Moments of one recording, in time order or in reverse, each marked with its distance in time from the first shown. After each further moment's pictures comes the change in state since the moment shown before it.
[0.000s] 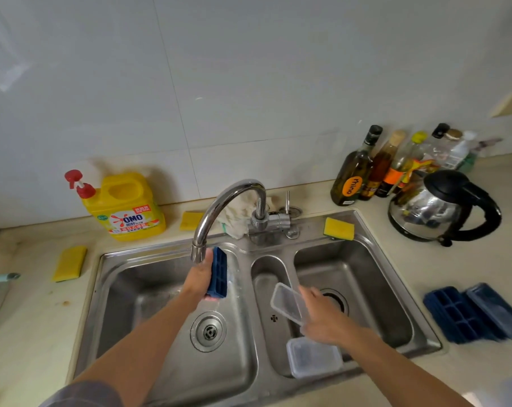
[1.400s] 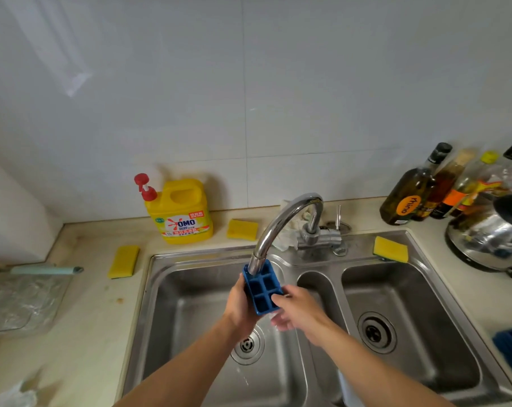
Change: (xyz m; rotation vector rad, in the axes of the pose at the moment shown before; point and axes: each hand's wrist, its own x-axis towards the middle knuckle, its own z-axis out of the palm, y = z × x) left_hand -0.012 -0.024 -0.017 -0.693 -0.295 -0.052; right_hand 0.045 -0.165 0.016 0.901 -0.030 0.086
